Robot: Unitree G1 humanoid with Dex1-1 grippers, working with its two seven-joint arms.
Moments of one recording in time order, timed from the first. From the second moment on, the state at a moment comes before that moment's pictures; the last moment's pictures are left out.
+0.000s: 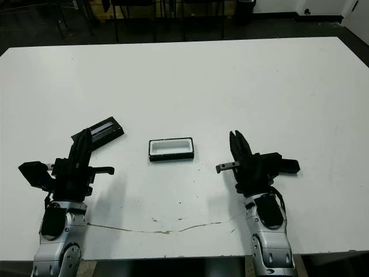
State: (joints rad) left arm 0.17 0.01 0.03 -0.22 -0.24 -0.15 -0.11; right arm 0.06 -0.12 0.00 -0.07 0.15 -0.14 0.22
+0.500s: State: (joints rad) left arm 0.17 0.01 0.04 -0.22 -0.24 -0.15 -0.11; right arm 0.06 -0.12 0.00 -0.06 0.14 -0.14 0.23
